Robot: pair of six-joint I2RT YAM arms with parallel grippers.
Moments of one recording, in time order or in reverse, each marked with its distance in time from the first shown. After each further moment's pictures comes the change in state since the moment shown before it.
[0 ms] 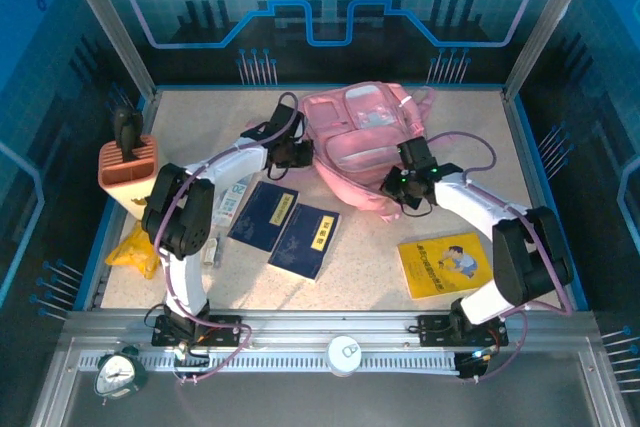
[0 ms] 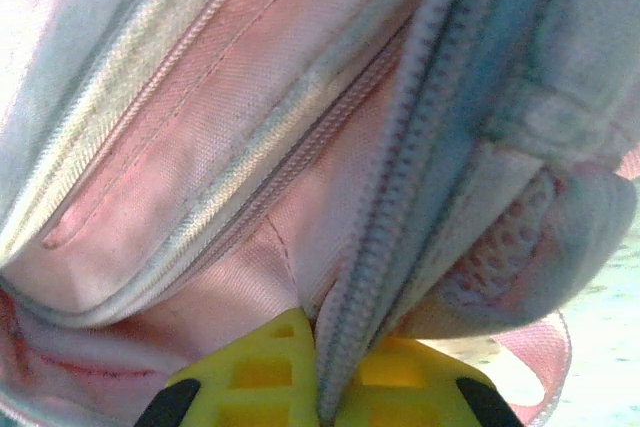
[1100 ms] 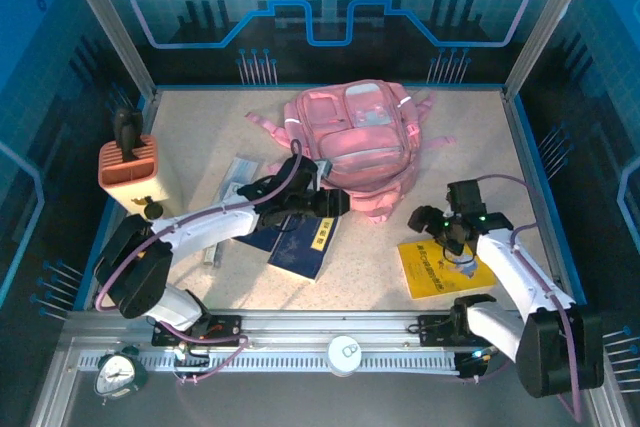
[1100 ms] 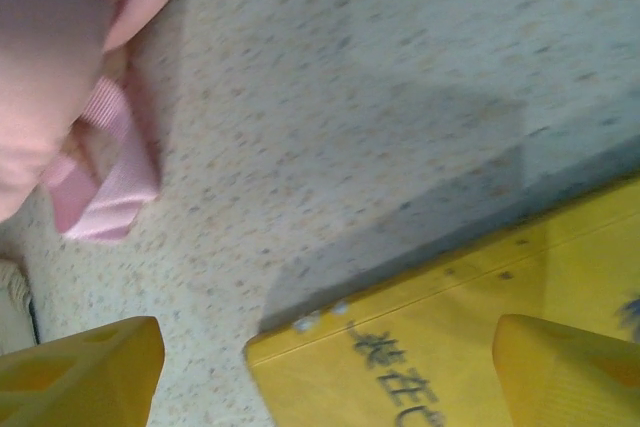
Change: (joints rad) left arm -0.322 -0.419 -0.470 0.271 0.127 -0.300; right arm -0.288 -0.508 -0.381 -0.209 -0.060 -0.248
